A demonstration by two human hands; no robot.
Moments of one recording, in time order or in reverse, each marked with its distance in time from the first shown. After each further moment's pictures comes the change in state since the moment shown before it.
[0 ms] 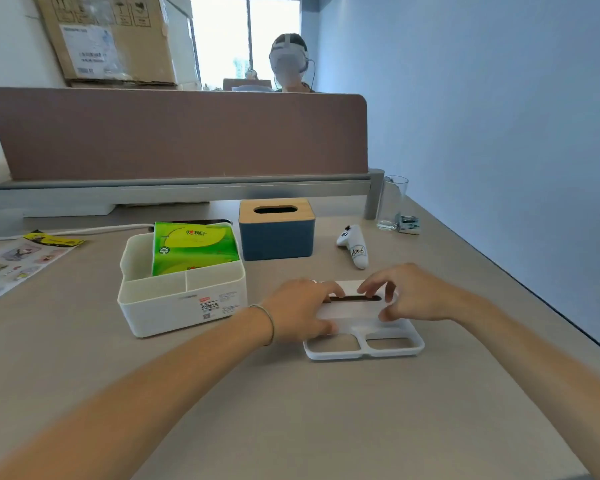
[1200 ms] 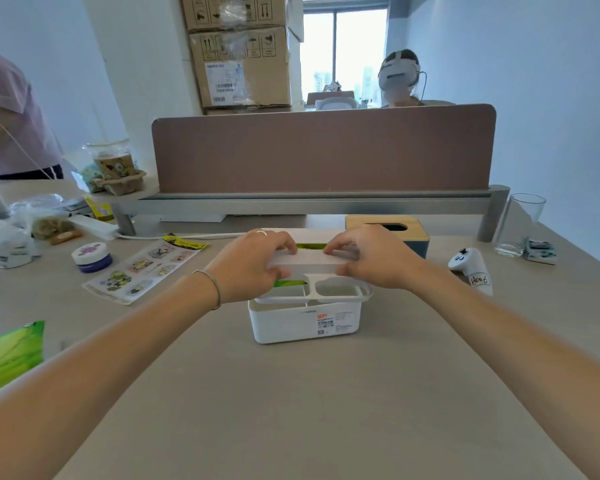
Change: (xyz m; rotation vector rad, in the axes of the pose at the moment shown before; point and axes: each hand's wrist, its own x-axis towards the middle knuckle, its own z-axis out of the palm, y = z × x) left_hand -0.127 -0.169 -0.118 0.148 0.351 -0.283; right_hand 0.138 -0.199 0.020 -0.019 0.250 -0.396
